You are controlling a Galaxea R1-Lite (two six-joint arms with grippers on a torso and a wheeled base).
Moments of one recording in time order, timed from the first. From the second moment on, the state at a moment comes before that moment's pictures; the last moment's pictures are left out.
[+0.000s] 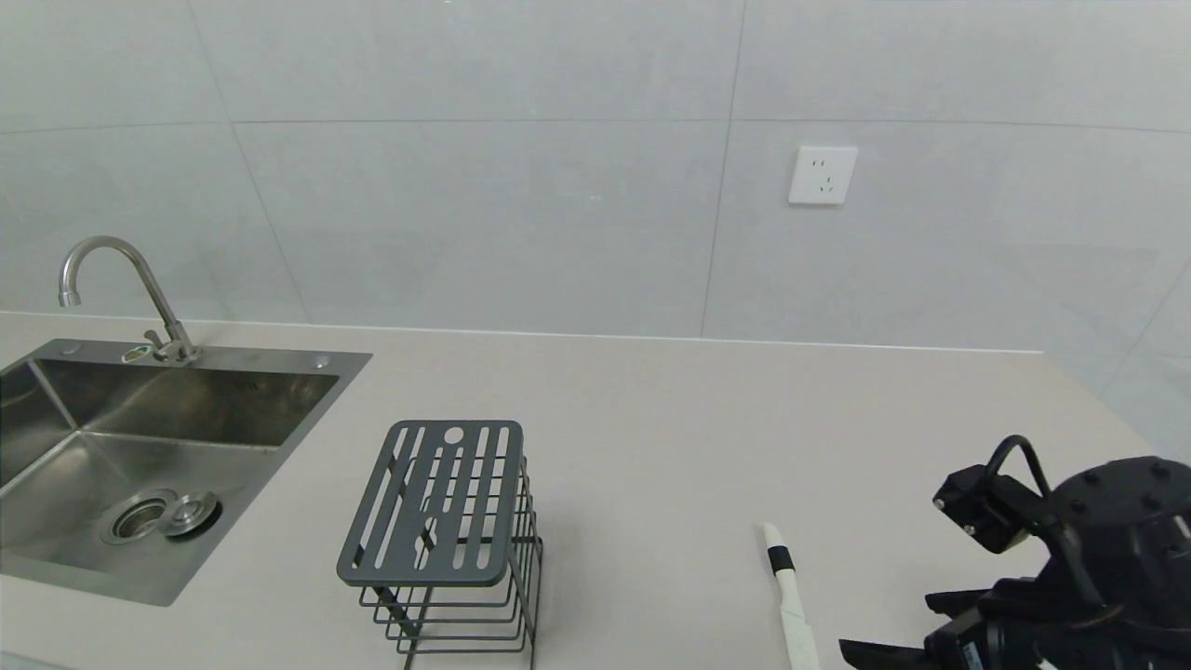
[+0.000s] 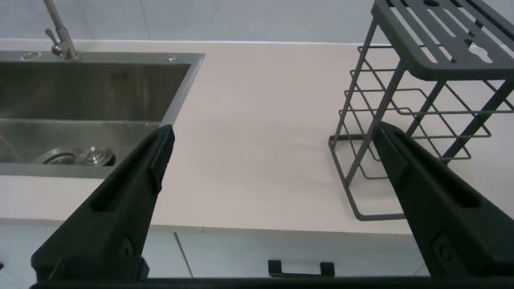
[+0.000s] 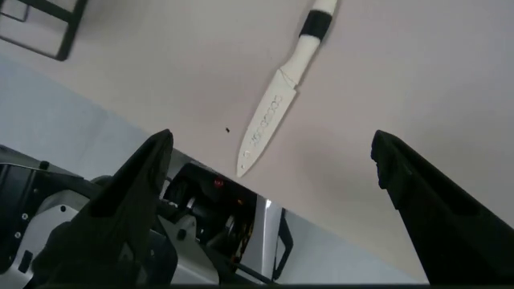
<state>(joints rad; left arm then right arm) 0.00 0.00 0.00 0.00 -0.05 0.00 0.66 1.39 -0.40 -0.11 -0.05 0.31</state>
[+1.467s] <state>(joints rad) 0.00 0.00 0.00 0.00 -0.05 0.01 0.77 1.96 -0.51 -0.32 -0.26 0.59</state>
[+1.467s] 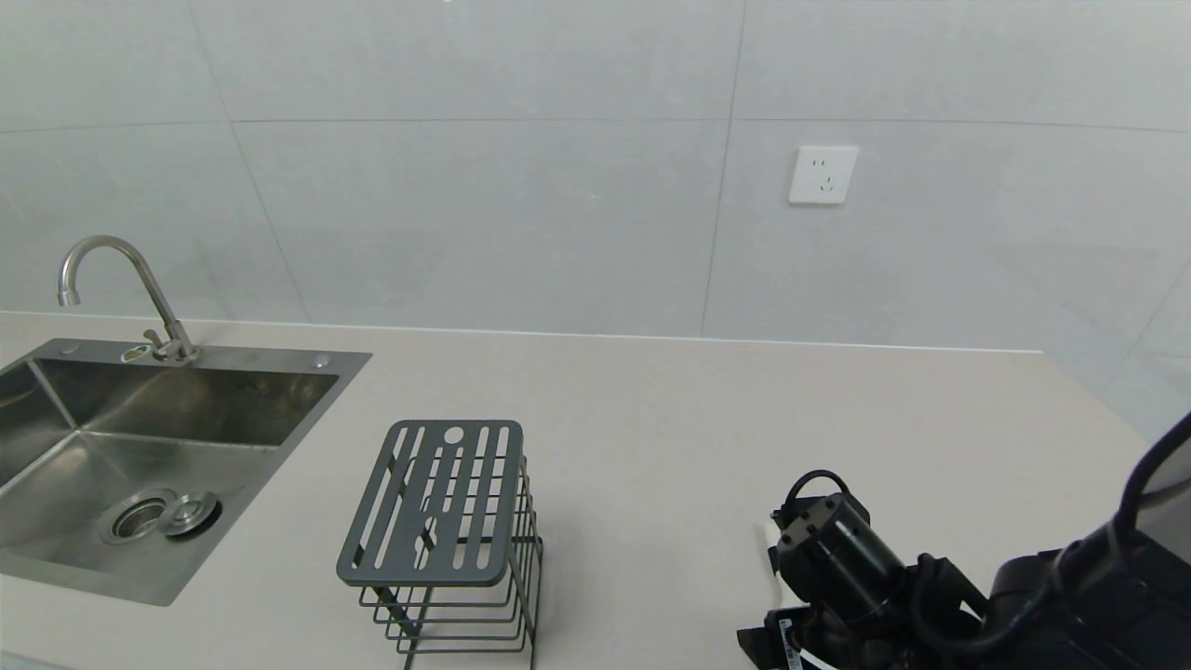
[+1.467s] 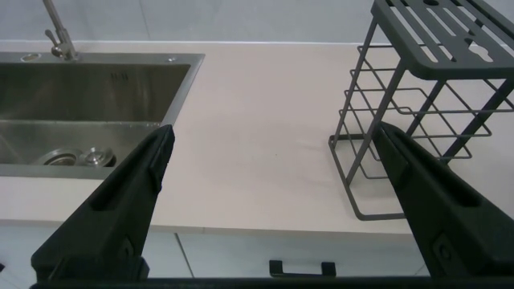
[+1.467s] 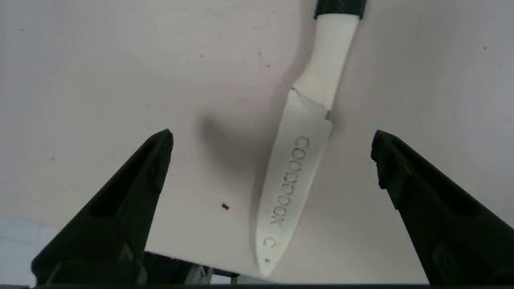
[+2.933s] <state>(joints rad) 0.00 0.00 0.00 0.00 -0.05 0.01 0.74 2.06 -0.48 -0.47 -0.31 0.48</state>
